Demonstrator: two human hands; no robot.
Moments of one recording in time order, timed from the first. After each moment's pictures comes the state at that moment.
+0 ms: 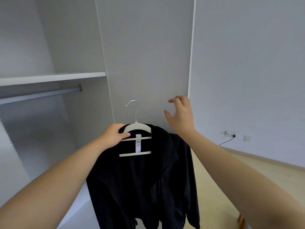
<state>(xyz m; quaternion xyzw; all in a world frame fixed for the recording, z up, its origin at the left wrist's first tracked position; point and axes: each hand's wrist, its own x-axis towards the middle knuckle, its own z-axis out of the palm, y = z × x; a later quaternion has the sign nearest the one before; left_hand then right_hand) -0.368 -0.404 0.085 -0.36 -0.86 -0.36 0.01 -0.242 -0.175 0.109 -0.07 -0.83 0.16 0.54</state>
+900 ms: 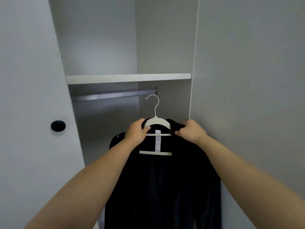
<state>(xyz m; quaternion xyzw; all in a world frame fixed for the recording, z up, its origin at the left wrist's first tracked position) -0.558 -0.512 0.071 -0.11 -0.90 -0.36 0.20 -0.512 -0.300 0.105 -0.01 -0.95 0.31 0.07</state>
